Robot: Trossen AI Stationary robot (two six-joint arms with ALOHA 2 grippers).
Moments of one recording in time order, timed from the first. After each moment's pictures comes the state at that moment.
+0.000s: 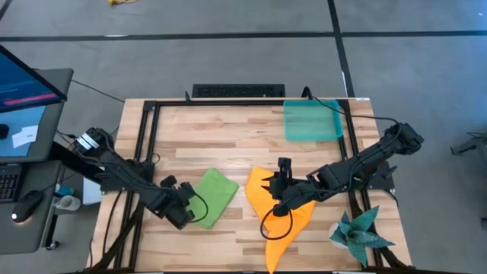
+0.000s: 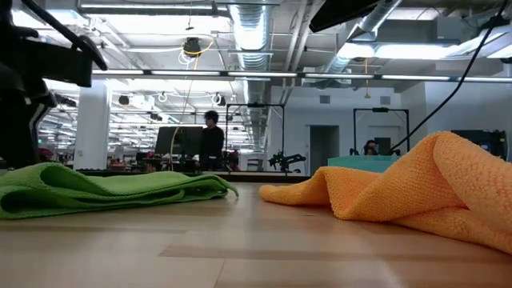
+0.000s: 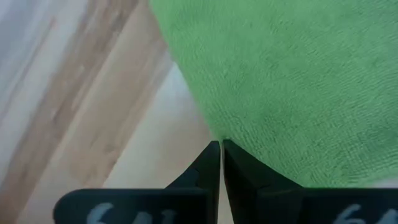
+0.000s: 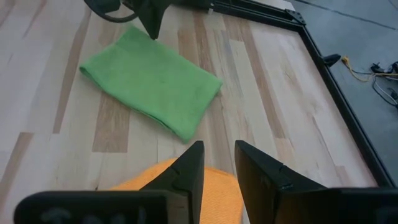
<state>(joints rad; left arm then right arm) -0.67 1.51 0.77 -0.79 -0.37 -1.21 0.48 1.49 1.14 -0.44 0.60 0.12</state>
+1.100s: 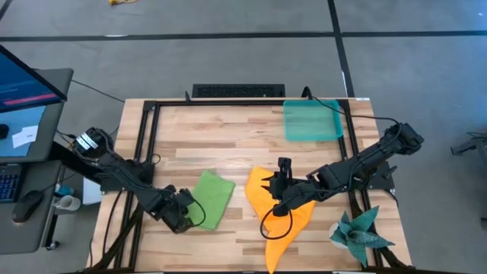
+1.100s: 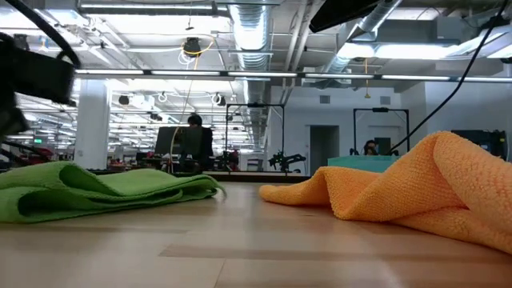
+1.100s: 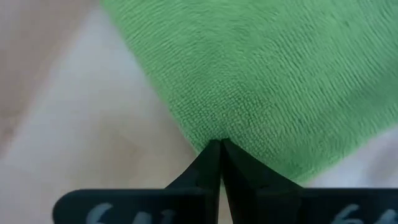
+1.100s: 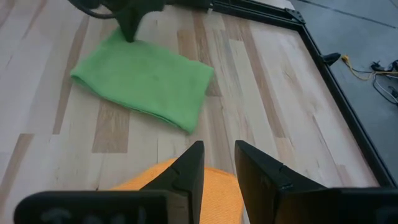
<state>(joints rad) -0.74 1.51 0.70 -0.57 -0.21 -1.32 0.48 1.49 1.14 -0.44 0.60 0.12</state>
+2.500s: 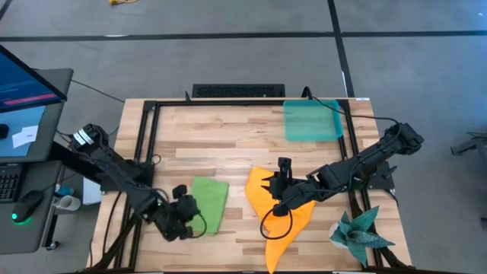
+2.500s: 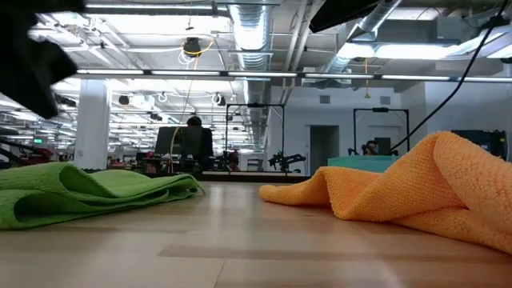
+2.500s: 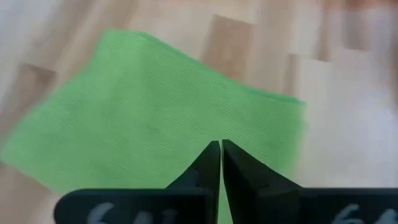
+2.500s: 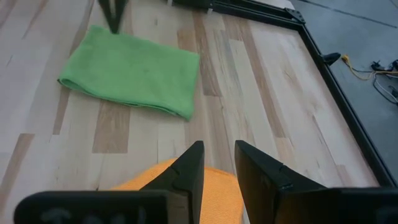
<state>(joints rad) -0.77 1.43 0.78 -0.46 -0.53 -0.93 0.48 1.49 1.14 -0.44 0.60 0.13</state>
